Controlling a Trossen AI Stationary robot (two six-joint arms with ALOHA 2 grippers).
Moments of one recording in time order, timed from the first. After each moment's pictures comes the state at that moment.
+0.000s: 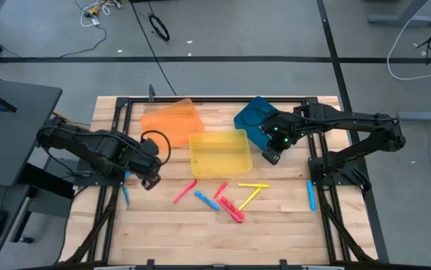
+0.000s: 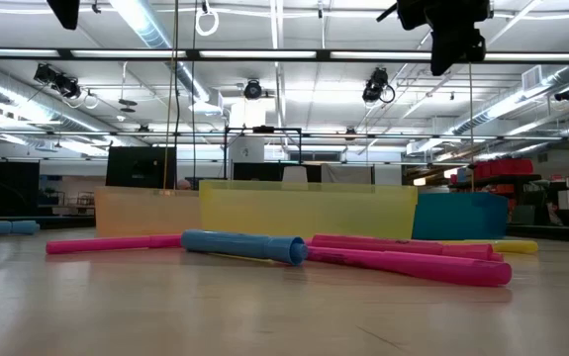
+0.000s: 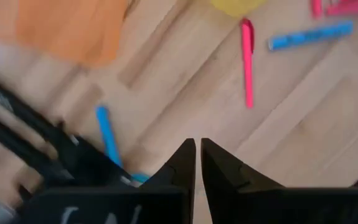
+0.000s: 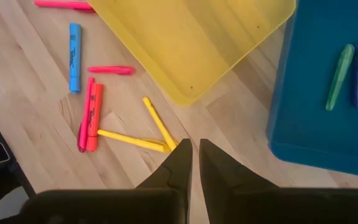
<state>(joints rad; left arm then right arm) -0.35 1.33 1.47 -1.57 -0.19 -1.07 -0.10 1.30 1.35 -1.23 -0.07 0.54</state>
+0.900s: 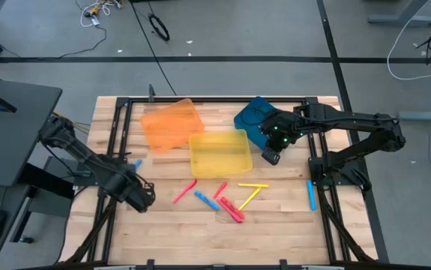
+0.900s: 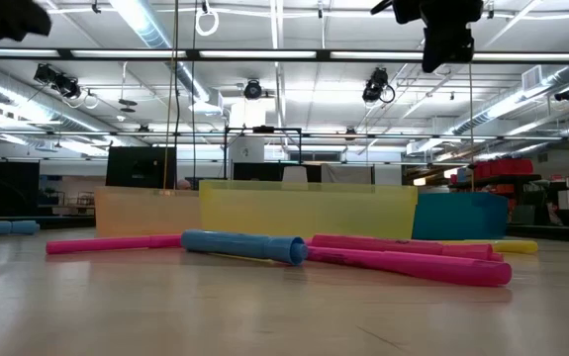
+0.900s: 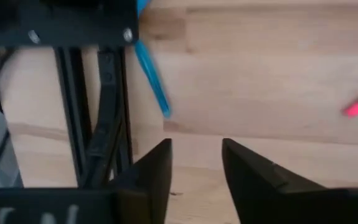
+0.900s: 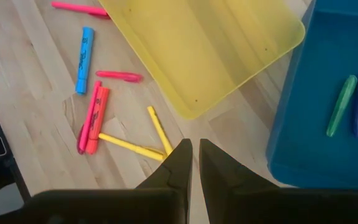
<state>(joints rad) -0.65 1.33 1.06 -1.40 0.05 -2.20 -0.10 1.30 1.35 -1.19 -0.07 0.44</state>
